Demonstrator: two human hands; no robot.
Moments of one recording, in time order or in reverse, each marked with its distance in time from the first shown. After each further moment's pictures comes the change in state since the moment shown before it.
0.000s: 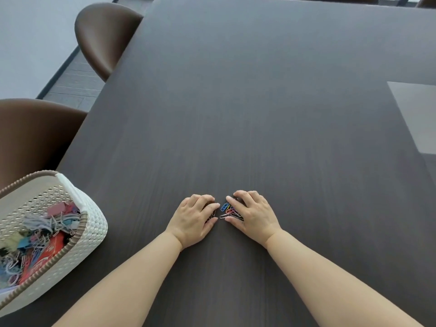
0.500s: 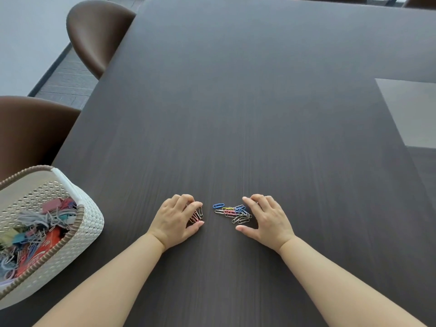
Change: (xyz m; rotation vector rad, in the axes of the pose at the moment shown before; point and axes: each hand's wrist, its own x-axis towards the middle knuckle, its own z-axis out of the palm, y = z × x) left_hand -0.029 -0.014 -0.006 0.080 0.108 -0.004; right_hand -0.047 0.020 -0.007 -0.063 0.107 0.039
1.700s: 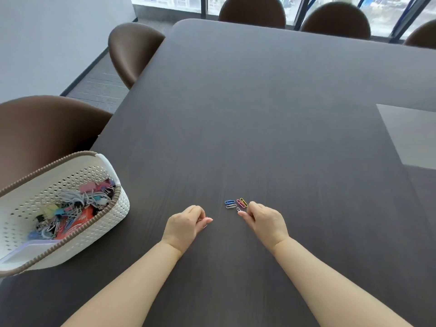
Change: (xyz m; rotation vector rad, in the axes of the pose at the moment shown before) left_hand -0.034 0.033 -0.031 -0.276 0.199 -0.301; right_hand 0.009 -0.053 -0.029 0.084 0.059 0.123
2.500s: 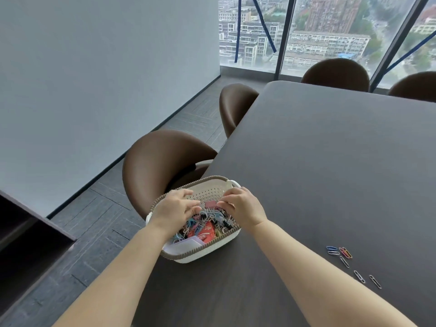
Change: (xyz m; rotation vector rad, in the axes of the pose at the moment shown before) left_hand -0.035 -0.148 -0.265 0.195 -0.074 -0.320; right_hand 0.119 -0.304 -0.006 0.403 -0.220 -0.366
